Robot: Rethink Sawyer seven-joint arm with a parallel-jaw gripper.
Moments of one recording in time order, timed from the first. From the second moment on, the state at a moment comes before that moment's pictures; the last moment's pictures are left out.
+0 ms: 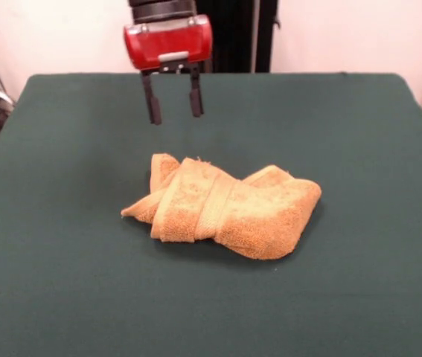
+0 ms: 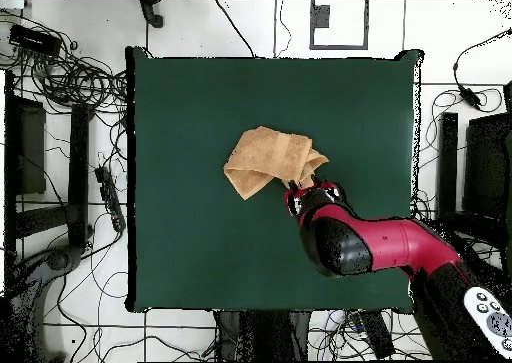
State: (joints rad) arm -0.83 -0.74 0.58 1.97 -0.61 0.16 1.57
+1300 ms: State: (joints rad) arm -0.89 -0.70 0.75 1.97 -0.74 0.34 1.57
